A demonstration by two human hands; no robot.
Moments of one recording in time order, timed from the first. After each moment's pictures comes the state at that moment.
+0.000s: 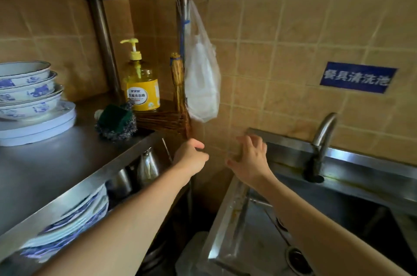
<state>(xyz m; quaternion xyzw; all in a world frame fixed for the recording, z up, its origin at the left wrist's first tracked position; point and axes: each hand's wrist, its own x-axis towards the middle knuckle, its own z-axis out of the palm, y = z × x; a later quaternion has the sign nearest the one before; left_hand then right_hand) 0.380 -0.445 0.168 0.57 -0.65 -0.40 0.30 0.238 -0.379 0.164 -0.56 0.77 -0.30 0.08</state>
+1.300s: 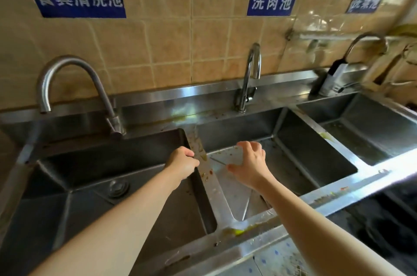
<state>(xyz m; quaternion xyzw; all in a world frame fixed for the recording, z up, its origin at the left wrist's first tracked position) -0.075 -0.179 0.044 0.37 -0.78 -0.51 -0.01 -0.143 -0.014 0.053 -0.19 0.94 -0.26 0.12</state>
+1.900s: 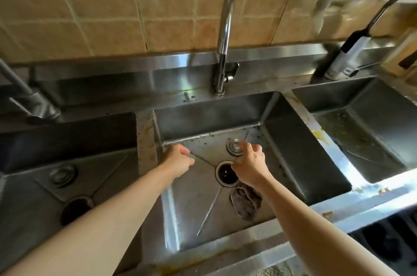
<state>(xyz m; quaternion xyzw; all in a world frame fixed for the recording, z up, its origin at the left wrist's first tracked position) -0.234 -0.104 -0.052 0.40 -0.76 -0.51 -0.08 -0.321 0.070 -0.049 -0.13 0.95 -0.21 0.21</state>
